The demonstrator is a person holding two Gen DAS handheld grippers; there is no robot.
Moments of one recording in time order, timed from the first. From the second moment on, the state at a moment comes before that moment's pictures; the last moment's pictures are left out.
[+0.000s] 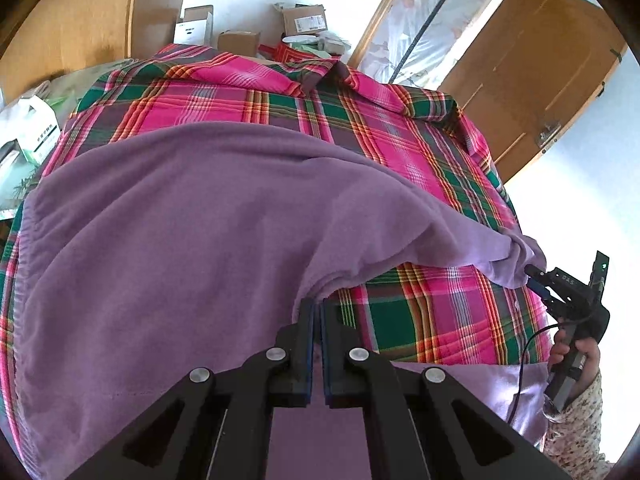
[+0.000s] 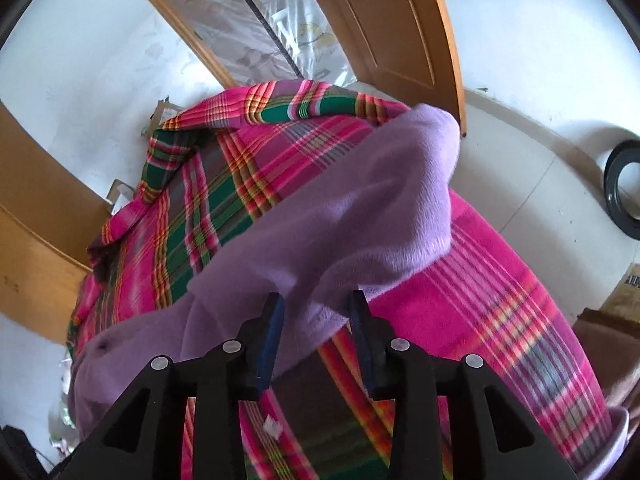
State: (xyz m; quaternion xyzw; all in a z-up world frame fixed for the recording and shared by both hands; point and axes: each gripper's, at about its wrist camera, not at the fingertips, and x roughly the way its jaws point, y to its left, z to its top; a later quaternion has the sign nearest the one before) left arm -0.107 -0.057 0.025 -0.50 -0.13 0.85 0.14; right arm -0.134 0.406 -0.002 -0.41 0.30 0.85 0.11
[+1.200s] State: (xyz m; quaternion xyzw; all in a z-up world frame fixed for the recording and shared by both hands) left arm -0.100 -0.061 0.019 -0.54 -0.10 0.82 0.14; right arm -0.073 0.465 0.007 -0.40 0.28 0.85 0.20
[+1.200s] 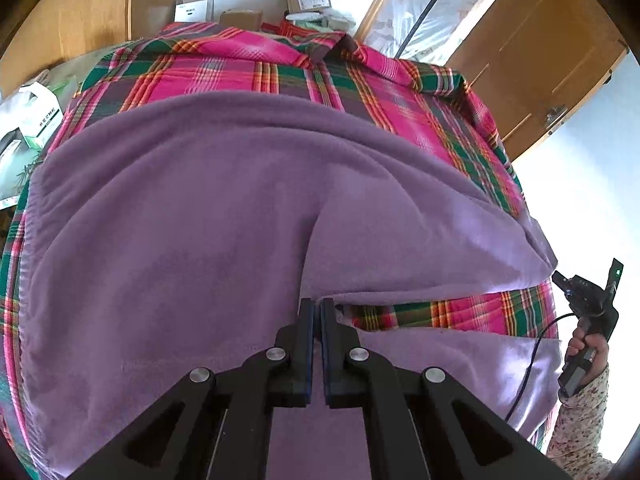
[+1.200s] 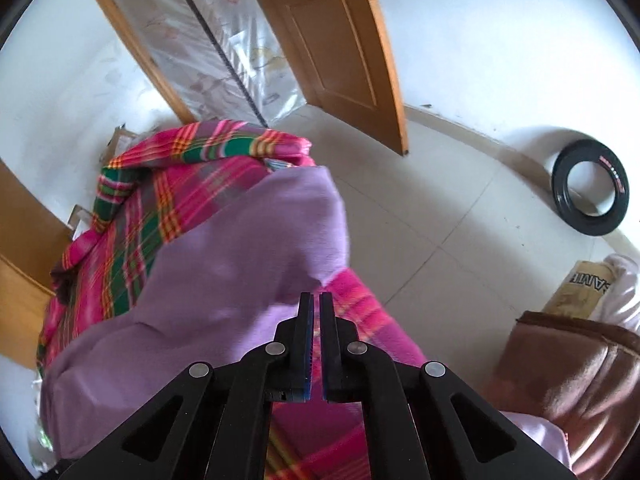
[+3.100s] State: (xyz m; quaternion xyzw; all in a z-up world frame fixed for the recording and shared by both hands) left arm -0.235 0.222 0.009 -0.52 0.20 0.73 0.40; right arm -0.126 0.521 -0.012 -0.41 0.31 0.85 0.11
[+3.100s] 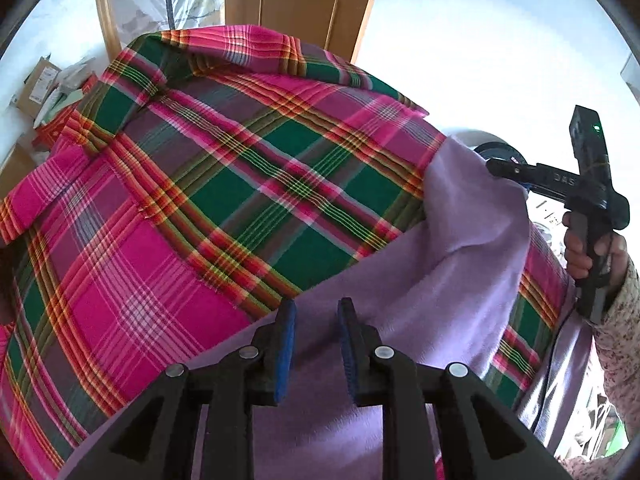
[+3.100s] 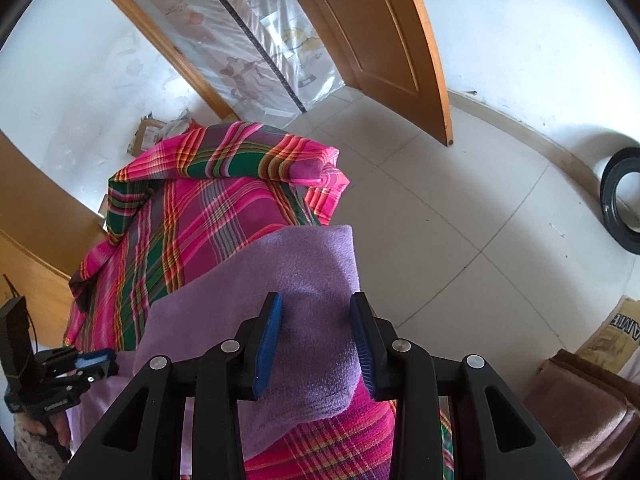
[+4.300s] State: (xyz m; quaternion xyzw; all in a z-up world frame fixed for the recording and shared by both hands) left arm -0.222 0.248 0.036 -0.45 0.20 0.78 0.38; right arm -0.094 0.516 0.023 -0.35 0.26 0.89 0.13
